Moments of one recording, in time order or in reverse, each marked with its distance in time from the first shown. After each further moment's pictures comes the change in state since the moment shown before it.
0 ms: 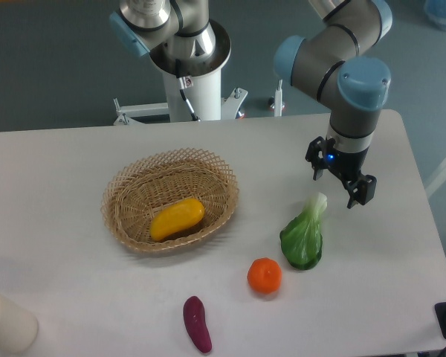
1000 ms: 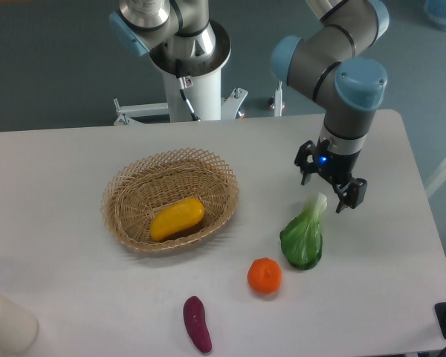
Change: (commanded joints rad) arm -0.069 0.024 -0.040 -0.009 -0.143 -0.219
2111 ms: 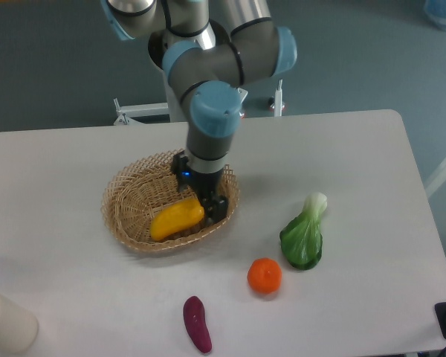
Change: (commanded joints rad) arm -0.371 0.066 -0.147 -0.008 0.014 -0.184
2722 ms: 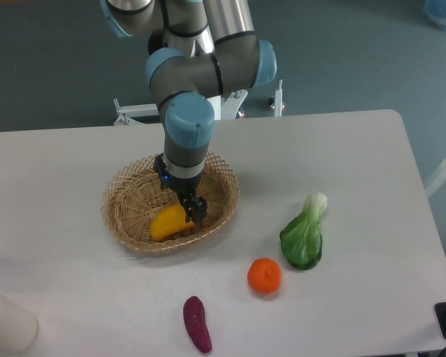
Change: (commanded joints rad) arm -0.040 -0.067 -0.008 0.015 0.084 -0.054
